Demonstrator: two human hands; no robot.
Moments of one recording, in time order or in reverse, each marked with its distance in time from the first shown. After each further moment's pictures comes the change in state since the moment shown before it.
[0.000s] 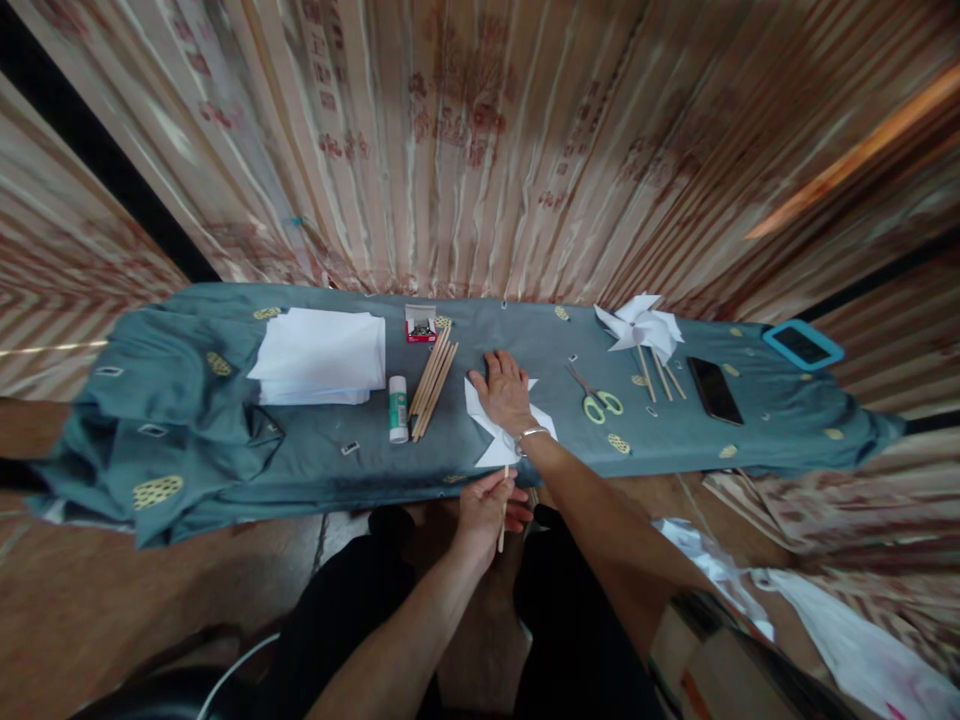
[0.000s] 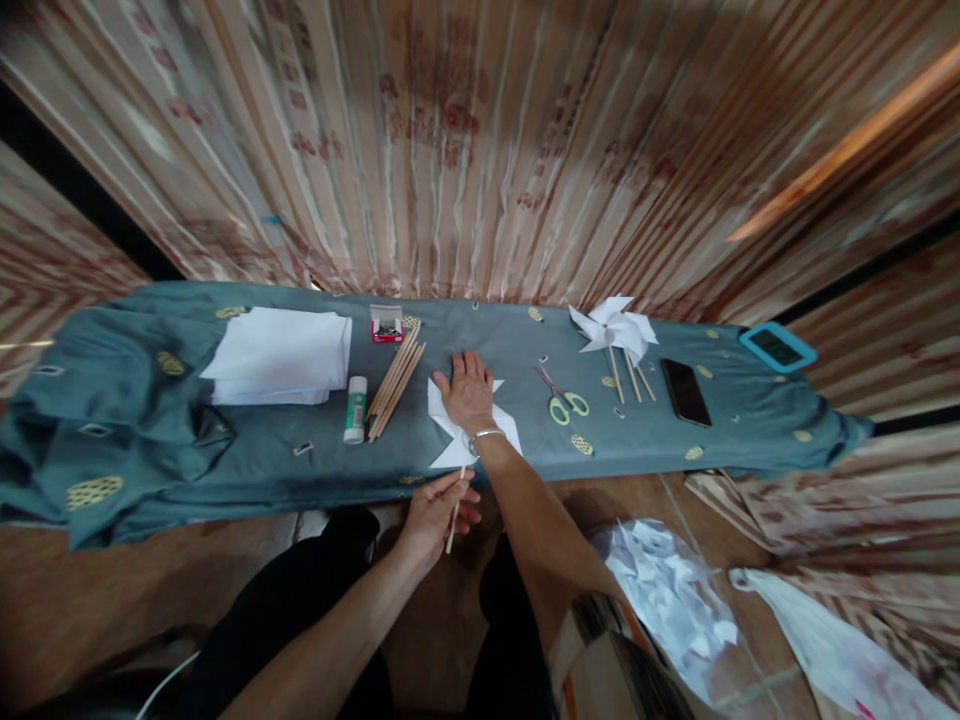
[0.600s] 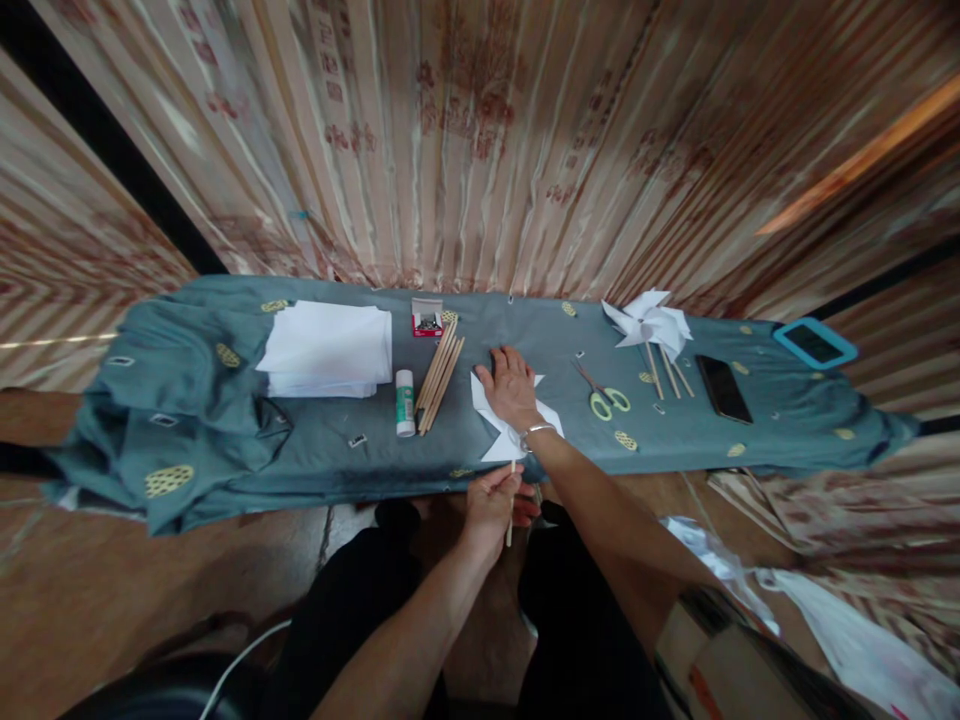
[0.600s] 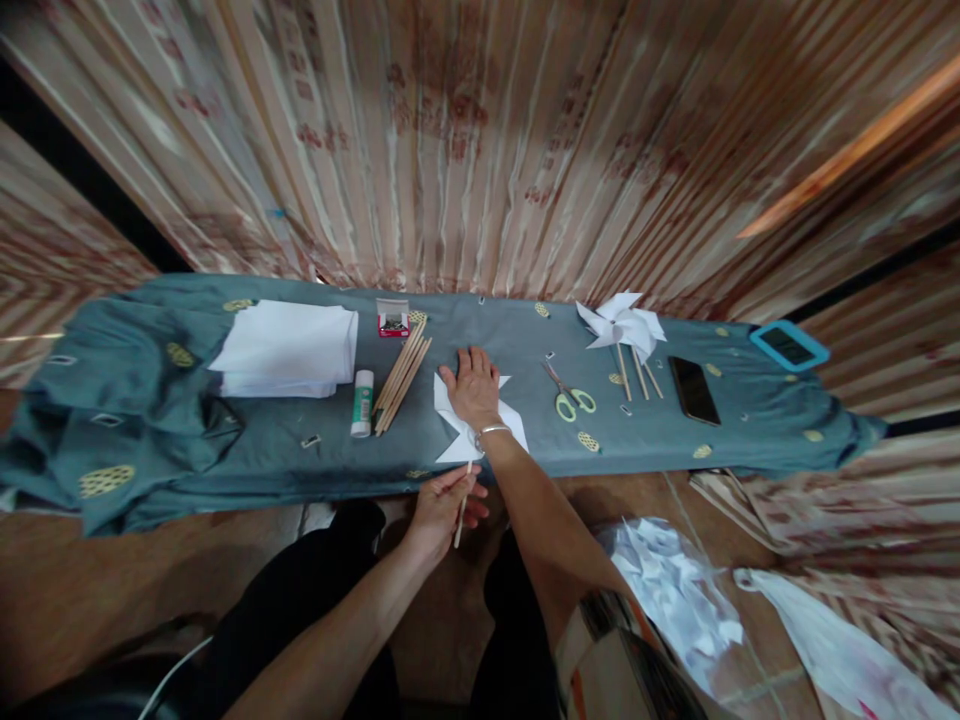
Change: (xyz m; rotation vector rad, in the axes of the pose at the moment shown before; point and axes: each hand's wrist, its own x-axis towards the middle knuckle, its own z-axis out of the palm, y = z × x) left_hand 0.003 -0.005 -0.001 -0.040 0.006 0.005; right_hand -0.001 0.000 0.003 0.007 0.030 0.005
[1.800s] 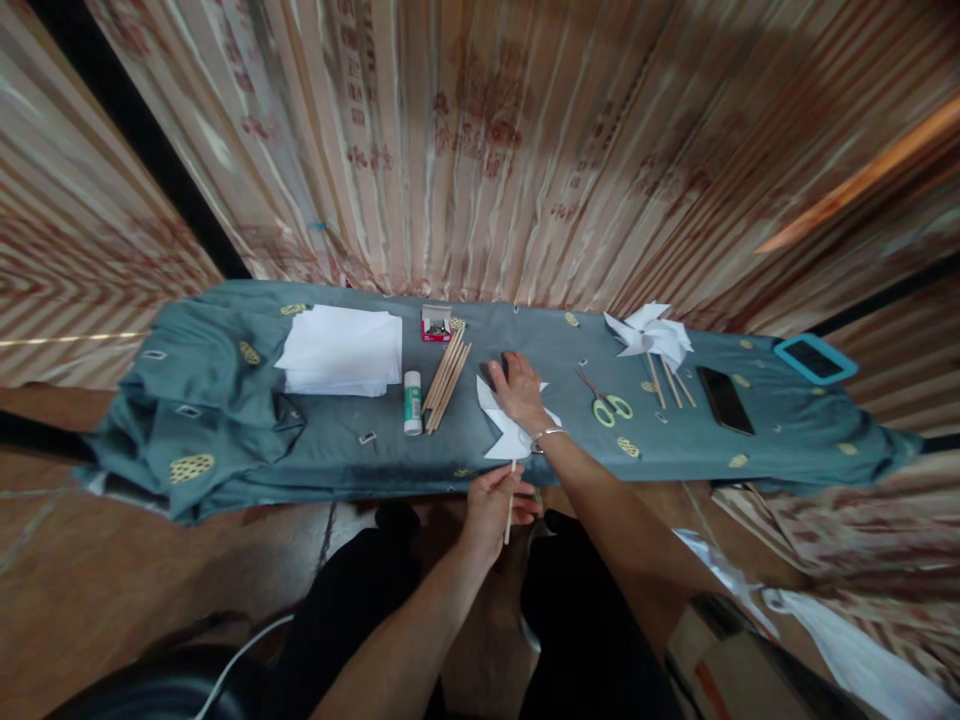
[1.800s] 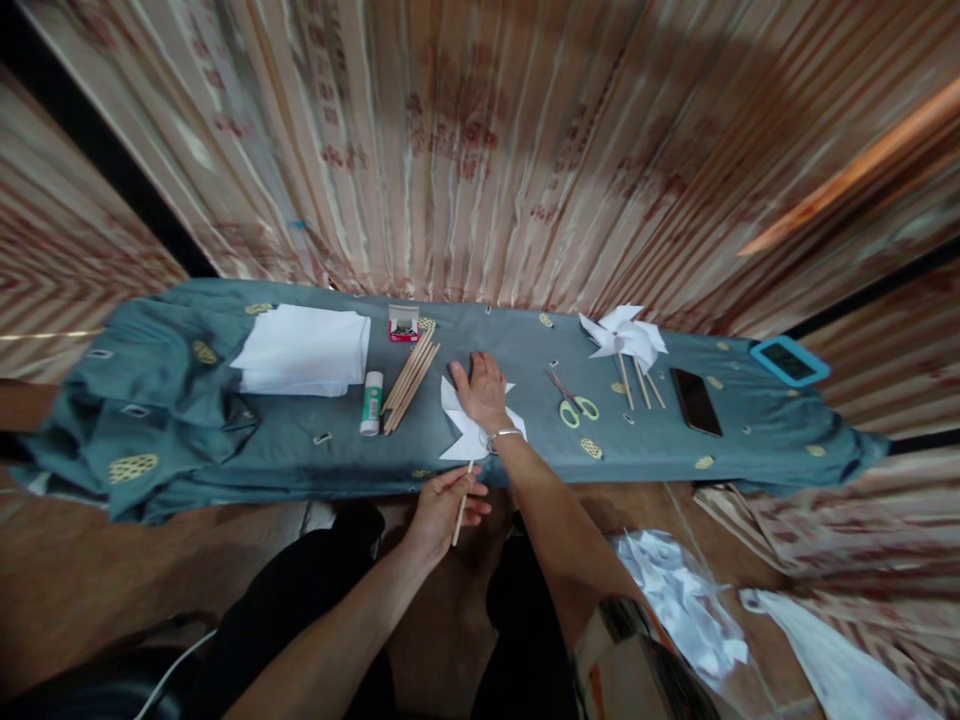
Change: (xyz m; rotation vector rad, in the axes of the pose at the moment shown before) left_hand -0.007 0.008 -0.001 -0.050 -0.005 0.004; right_hand 0.004 0.009 -0.002 0.210 0.018 0.050
